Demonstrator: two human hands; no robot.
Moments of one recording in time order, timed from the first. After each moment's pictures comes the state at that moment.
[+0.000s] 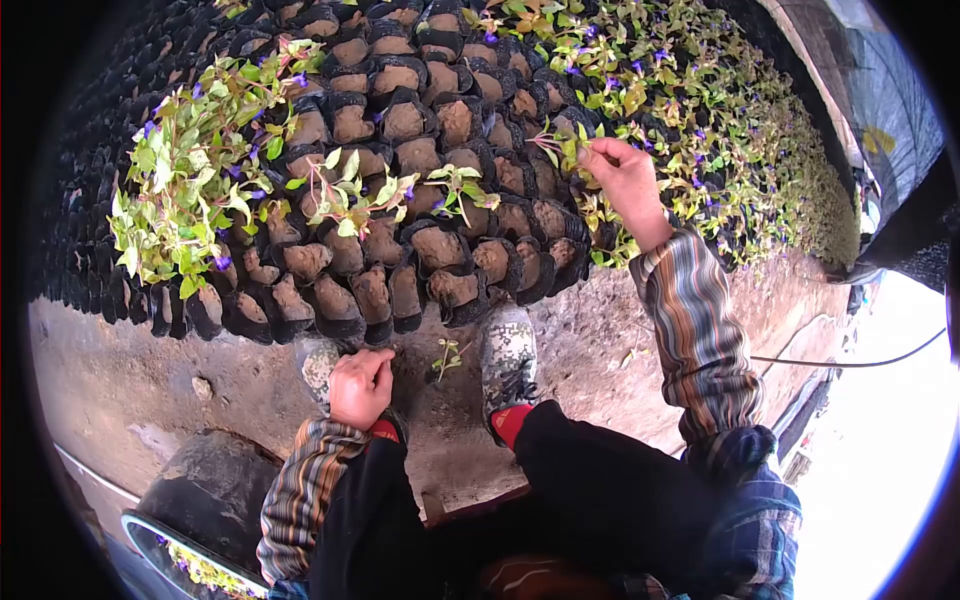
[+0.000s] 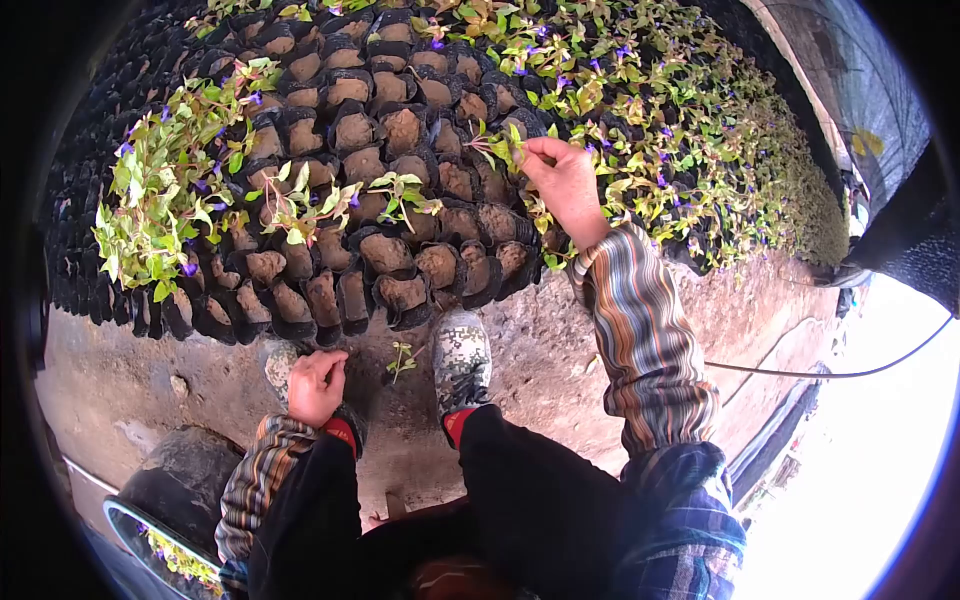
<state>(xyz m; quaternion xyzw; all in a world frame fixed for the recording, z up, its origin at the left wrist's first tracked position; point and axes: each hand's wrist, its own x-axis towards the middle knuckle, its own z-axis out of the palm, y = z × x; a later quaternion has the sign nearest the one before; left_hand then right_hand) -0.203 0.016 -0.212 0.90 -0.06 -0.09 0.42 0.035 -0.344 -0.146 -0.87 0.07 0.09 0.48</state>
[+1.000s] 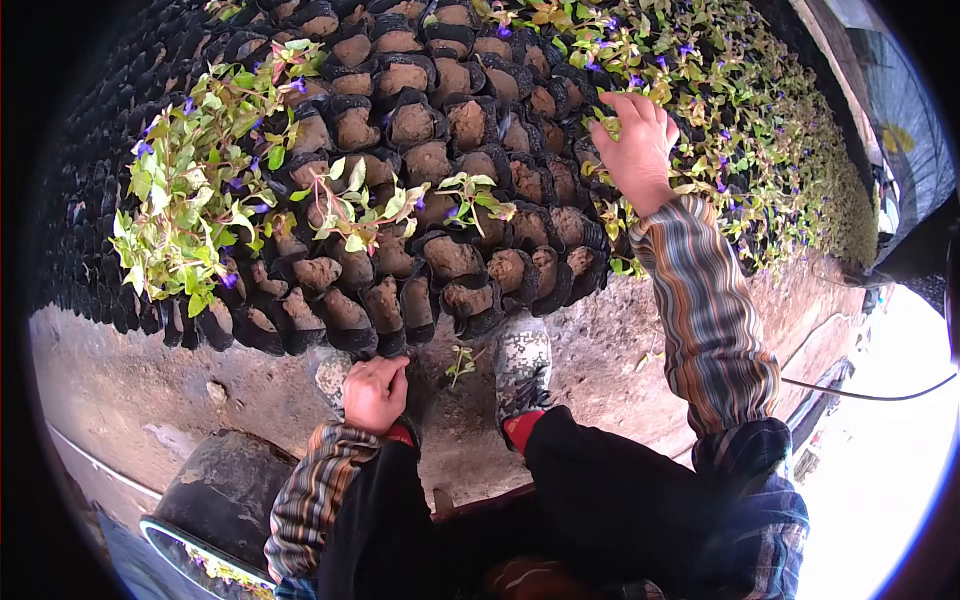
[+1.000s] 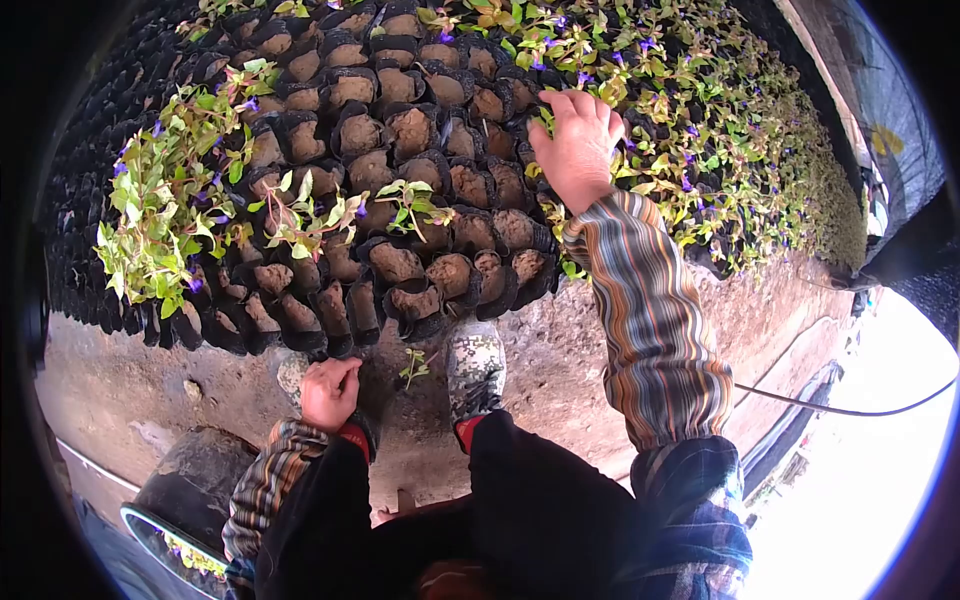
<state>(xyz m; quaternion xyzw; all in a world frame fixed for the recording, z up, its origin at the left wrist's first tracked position) -0.200 0.014 -0.215 0.90 -0.06 -0.10 0.41 0.083 -0.336 -0.175 -0.98 -0.09 -0.19 0.06</state>
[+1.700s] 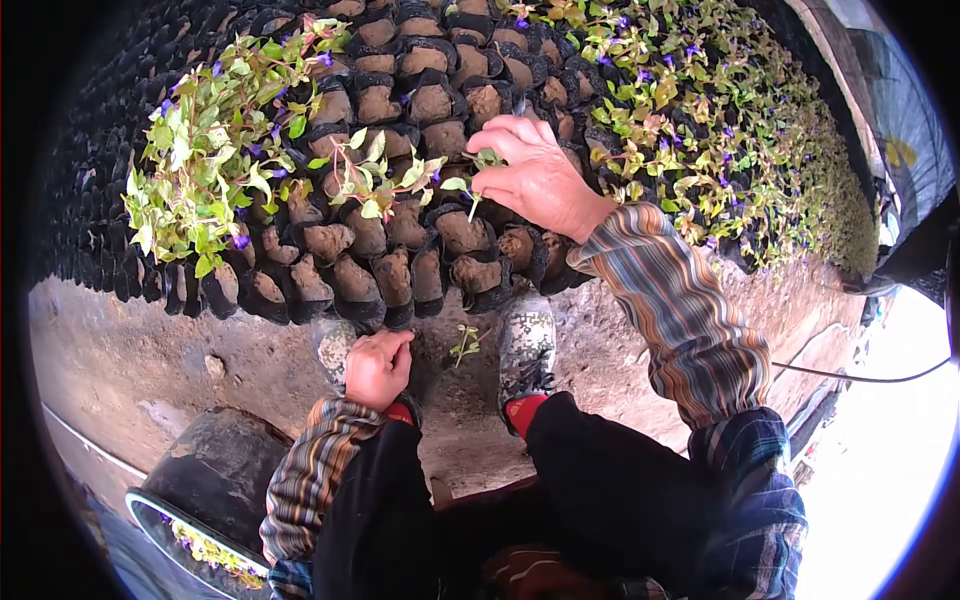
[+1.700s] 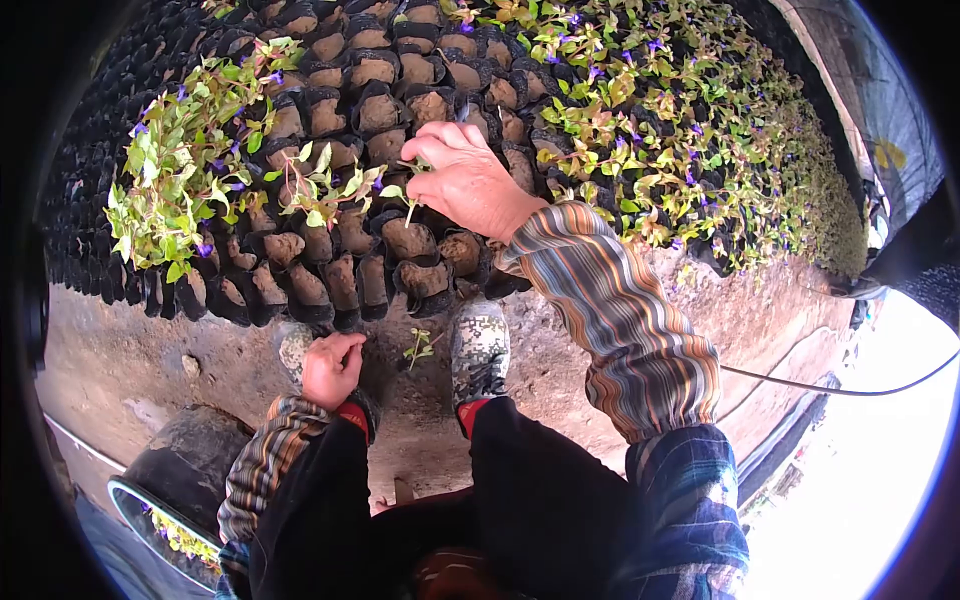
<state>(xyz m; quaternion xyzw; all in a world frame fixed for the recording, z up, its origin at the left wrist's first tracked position) -0.201 0.016 -0.216 0.90 -0.06 -0.10 0.43 0.033 -0.237 -0.155 -0.87 -0.45 0.03 0.19</state>
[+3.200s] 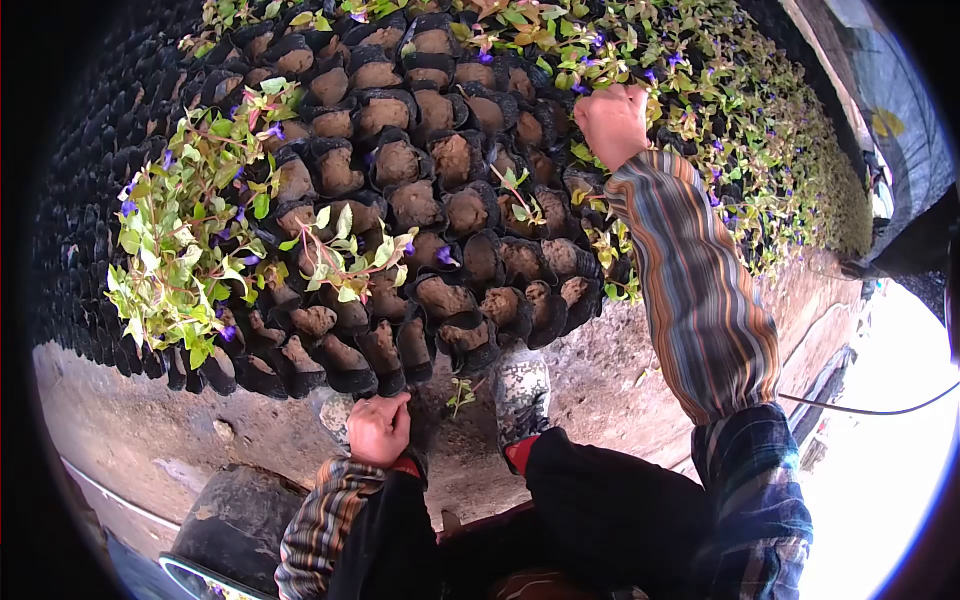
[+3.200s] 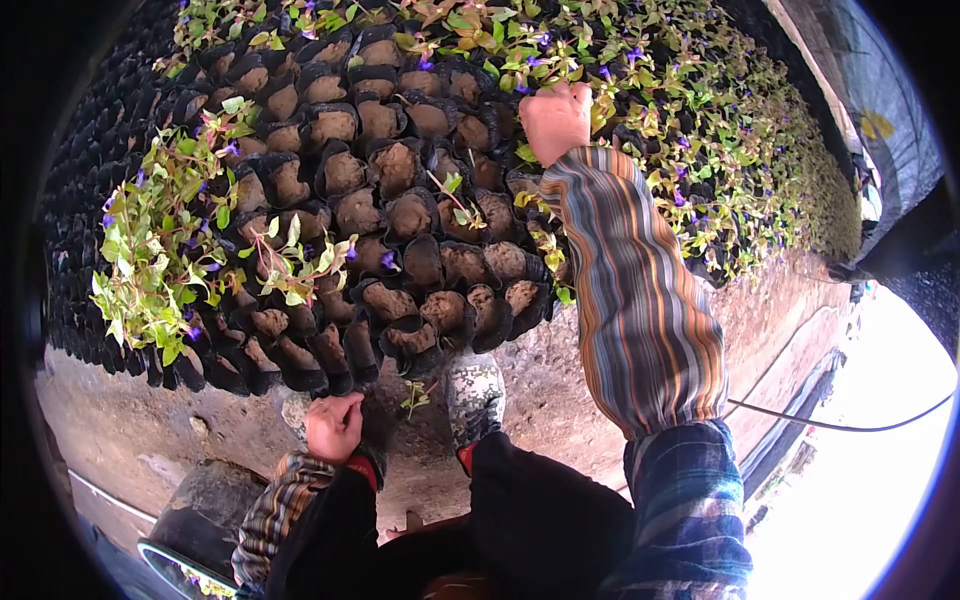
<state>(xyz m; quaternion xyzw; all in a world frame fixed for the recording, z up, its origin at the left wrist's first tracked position) -0.195 0.013 -0.215 0.90 -0.06 -0.11 0.42 0.157 -0.355 -0.195 -0.98 -0.17 -0.02 -0.13</state>
